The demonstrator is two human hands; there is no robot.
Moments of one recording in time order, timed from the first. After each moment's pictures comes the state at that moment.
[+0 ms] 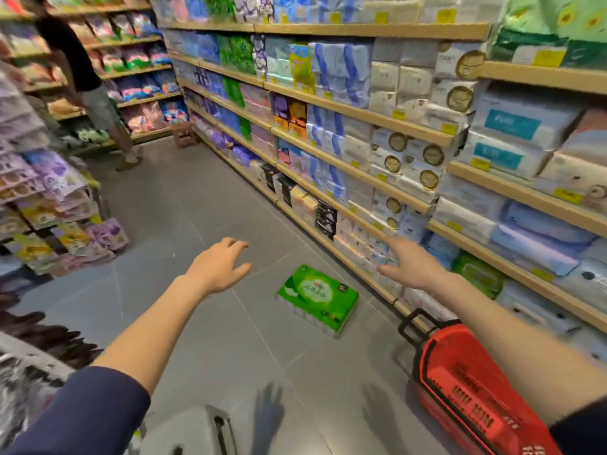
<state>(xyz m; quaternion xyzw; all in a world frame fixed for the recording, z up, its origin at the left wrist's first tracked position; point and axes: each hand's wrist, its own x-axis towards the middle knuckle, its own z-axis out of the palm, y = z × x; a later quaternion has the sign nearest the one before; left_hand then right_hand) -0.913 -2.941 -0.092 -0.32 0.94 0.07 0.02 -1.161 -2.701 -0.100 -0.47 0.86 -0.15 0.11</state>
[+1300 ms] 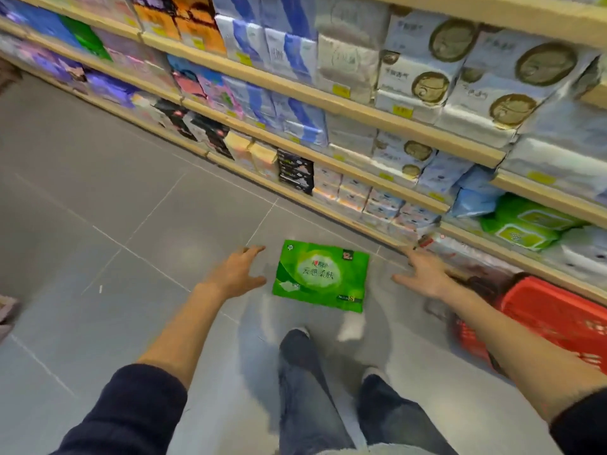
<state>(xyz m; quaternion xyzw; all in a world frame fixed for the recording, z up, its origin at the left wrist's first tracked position) -1.229 -3.327 -0.288 -0.17 0.93 0.21 0.26 -1.358 -3.000 -0.295 -0.16 0.90 -0.23 0.32</state>
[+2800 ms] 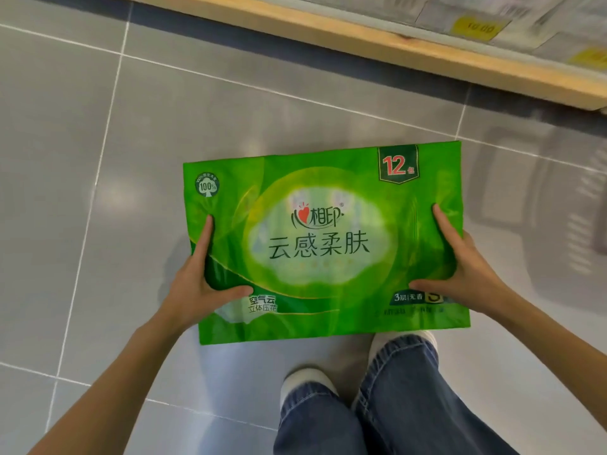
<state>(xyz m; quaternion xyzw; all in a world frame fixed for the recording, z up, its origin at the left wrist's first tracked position) -1.350 -3.426 -0.955 -0.21 0.82 0.44 0.30 -1.413 -3.051 -0.950 0.08 0.87 -0.32 0.38</state>
